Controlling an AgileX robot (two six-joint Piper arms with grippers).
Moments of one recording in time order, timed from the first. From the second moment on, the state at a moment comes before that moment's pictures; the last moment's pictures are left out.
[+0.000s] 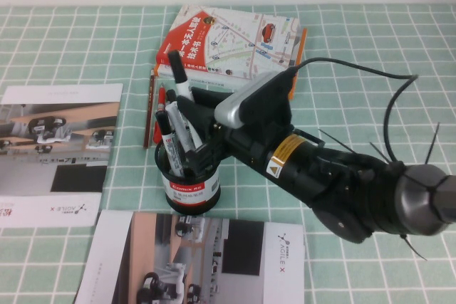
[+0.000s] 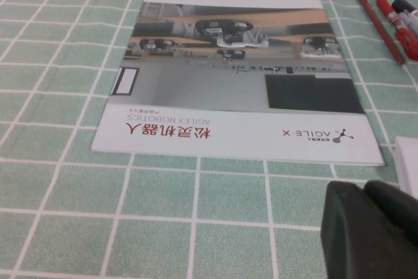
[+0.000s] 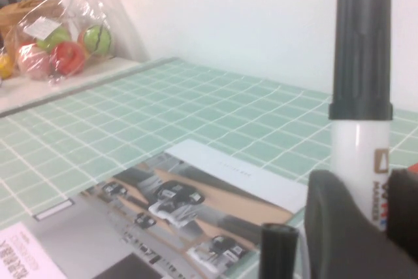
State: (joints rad) right arm 0.75 1.88 -0.98 -0.20 -0.87 0.22; left arm -0.01 -0.01 0.02 -0.03 0.38 0.01
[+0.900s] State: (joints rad) right arm 0.75 1.94 -1.02 -0.24 -0.70 0.17; left arm -0.01 -0.01 0.02 -0.03 0.38 0.01
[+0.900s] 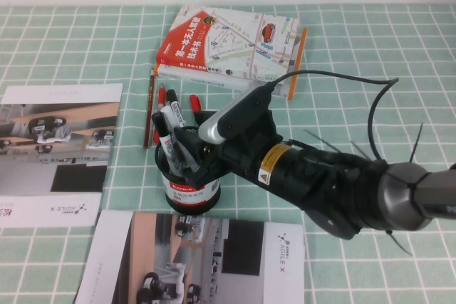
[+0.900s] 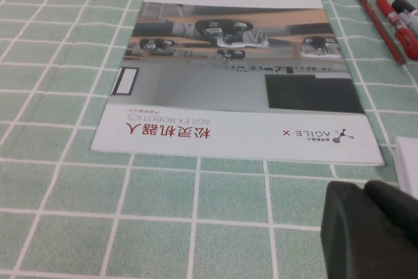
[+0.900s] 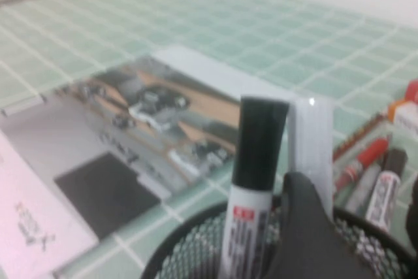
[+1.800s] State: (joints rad) right arm 0.75 0.93 -0.65 -1.22 -0.10 1.31; left arm -0.01 -0.01 0.02 -0.03 0.38 0.01
